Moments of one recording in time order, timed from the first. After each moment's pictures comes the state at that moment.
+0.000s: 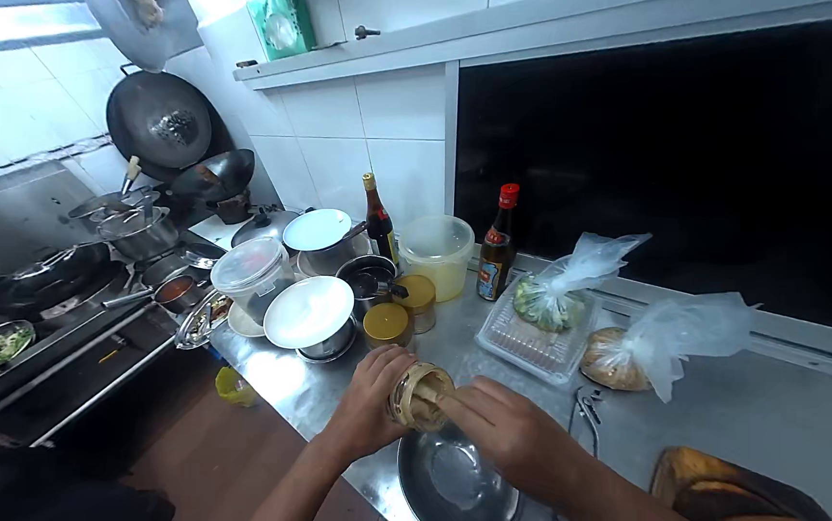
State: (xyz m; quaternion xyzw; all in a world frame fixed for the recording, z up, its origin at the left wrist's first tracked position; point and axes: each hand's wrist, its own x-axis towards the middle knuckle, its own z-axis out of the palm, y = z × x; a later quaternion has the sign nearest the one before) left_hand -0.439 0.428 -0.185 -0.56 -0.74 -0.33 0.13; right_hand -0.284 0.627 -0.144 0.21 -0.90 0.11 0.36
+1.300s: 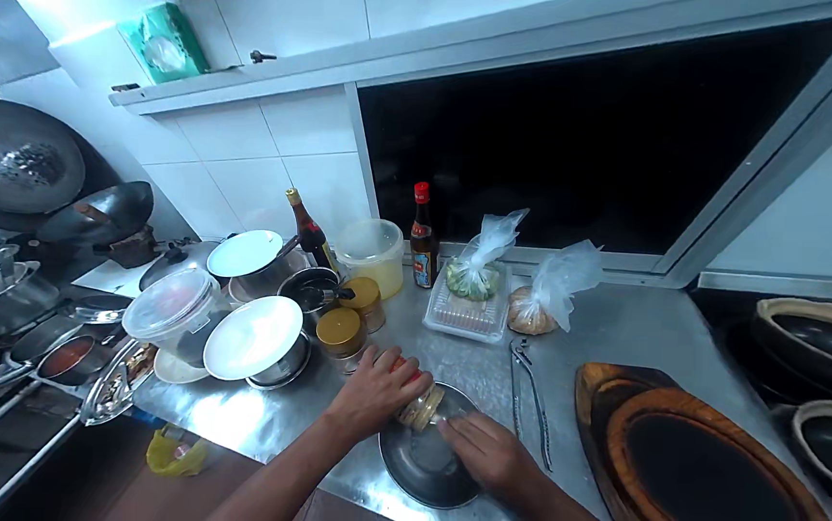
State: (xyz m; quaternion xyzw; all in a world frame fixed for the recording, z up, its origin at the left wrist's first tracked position) left_hand -0.438 0.466 -0.181 -0.75 -0.65 0.00 0.10; right_hand -0.218 0.586 -0.262 0.03 -0.90 0.06 0.43
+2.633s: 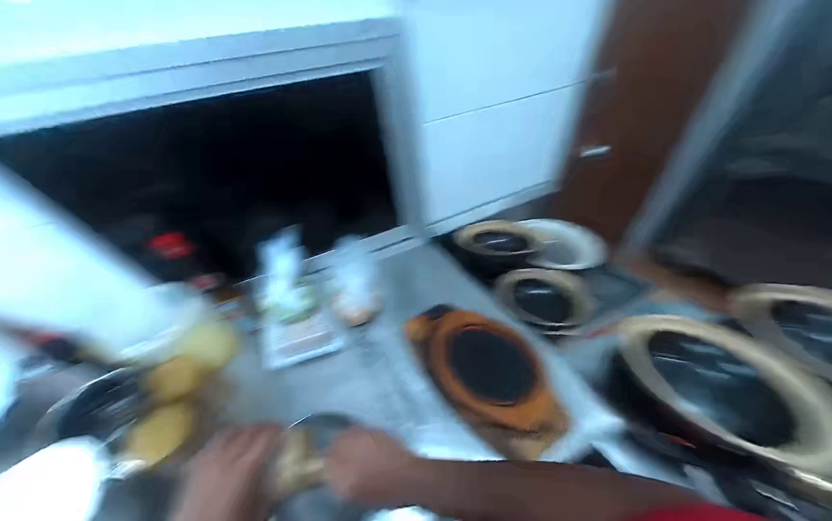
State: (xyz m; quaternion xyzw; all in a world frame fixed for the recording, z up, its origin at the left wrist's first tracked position) left_hand -0.406 0.471 -0.123 -0.75 -0.66 -0.03 -0.04; right_hand -0.193 0.551 -0.183 -0.13 -0.96 0.14 0.22
